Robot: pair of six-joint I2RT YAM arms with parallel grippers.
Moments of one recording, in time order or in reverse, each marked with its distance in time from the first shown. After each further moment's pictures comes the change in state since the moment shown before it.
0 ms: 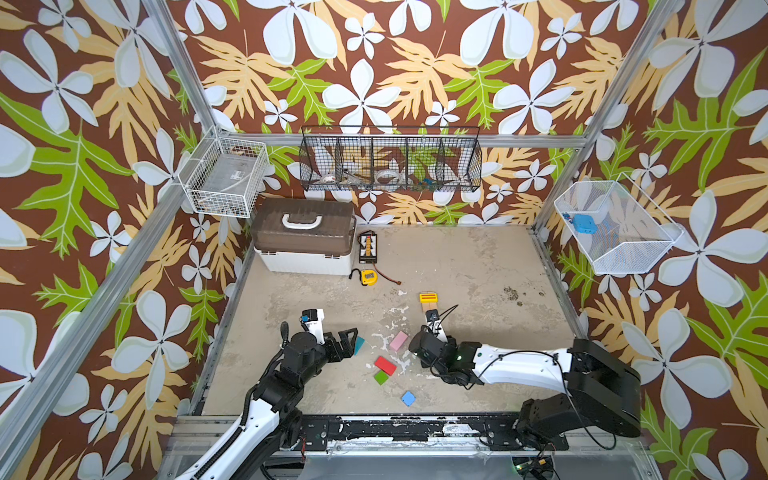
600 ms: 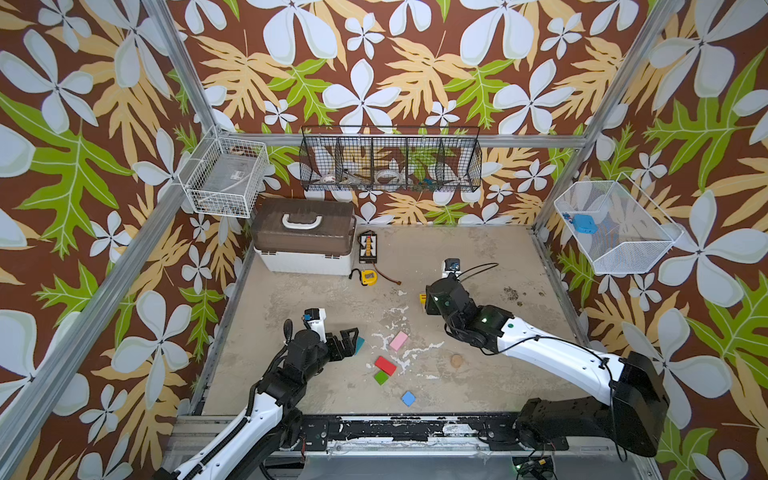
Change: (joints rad) left arm 0.000 0.100 0.005 0.053 -0.024 -0.002; right arm -0.233 -0.026 0.277 0.034 0.012 -0.190
